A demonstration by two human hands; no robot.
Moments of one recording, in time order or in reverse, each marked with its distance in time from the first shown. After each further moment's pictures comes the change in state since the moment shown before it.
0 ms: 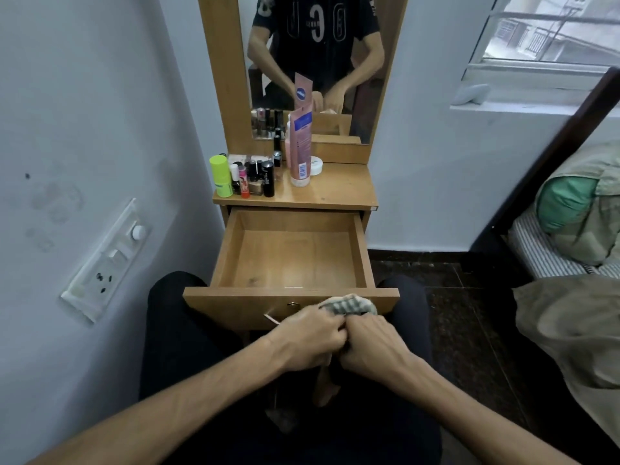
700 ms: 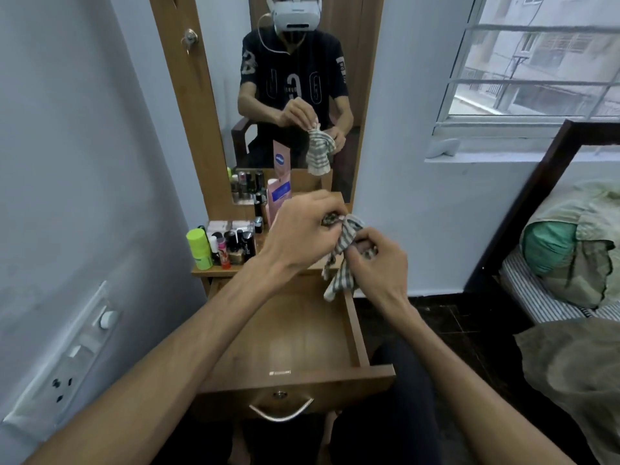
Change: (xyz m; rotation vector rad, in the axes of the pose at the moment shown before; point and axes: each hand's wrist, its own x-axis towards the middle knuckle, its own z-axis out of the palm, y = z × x) left_hand 0.082 -0.165 -0.149 -0.421 0.925 -0.377; right_hand 0.119 0.037 -0.141 0.699 0.919 0.031
